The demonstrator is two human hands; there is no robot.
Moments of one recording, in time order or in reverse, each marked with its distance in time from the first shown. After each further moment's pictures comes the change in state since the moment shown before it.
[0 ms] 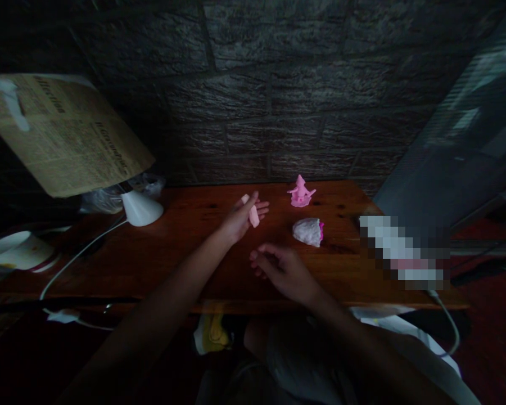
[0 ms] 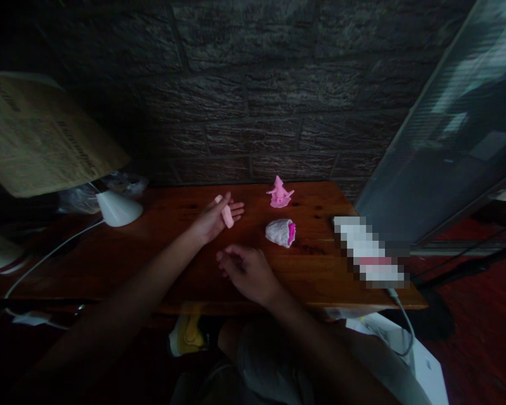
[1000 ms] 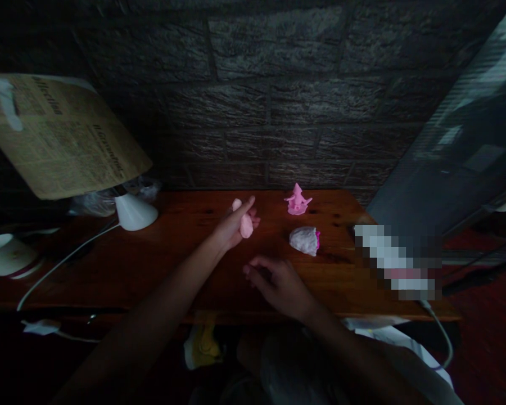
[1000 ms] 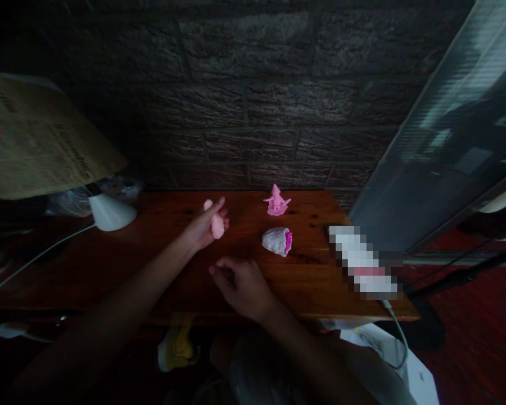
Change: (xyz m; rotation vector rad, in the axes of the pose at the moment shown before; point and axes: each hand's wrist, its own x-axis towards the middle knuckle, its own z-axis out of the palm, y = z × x) left_hand -0.010 0.009 -0.002 -0.090 -0.058 0.048; right_hand -0.003 -0.006 0.000 -0.312 -0.022 -0.125
